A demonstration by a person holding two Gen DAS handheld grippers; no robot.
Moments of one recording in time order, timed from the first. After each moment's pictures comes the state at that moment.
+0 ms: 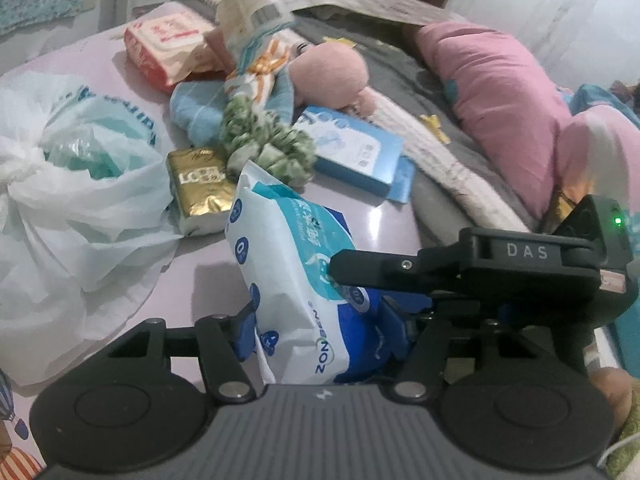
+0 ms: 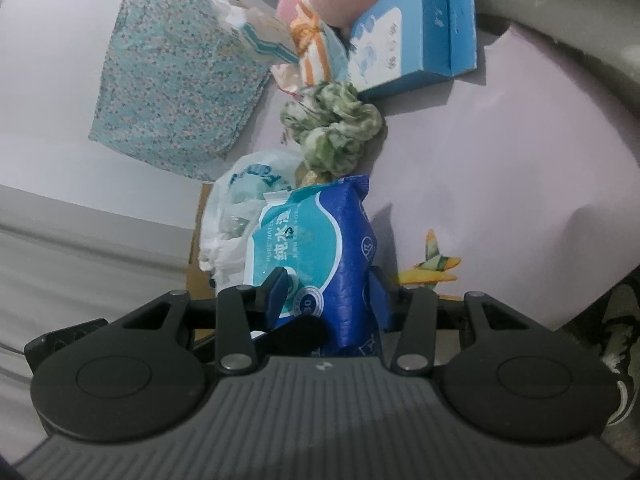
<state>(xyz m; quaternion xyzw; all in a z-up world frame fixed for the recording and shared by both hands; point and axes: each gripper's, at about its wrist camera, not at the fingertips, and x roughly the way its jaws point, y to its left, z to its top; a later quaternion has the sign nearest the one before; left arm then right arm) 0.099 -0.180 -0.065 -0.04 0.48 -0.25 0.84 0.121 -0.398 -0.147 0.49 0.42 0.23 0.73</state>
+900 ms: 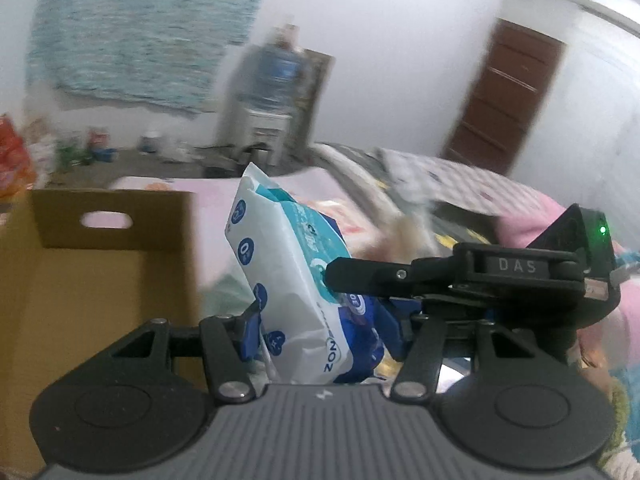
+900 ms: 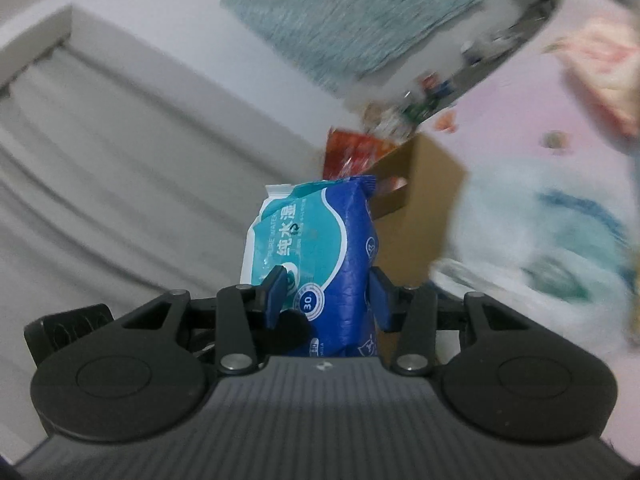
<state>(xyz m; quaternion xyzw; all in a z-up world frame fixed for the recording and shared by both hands) 0.085 0.023 0.081 -0.13 0.33 -0.10 0.93 0.204 -0.193 0.041 0.31 0.39 0.45 0.74</state>
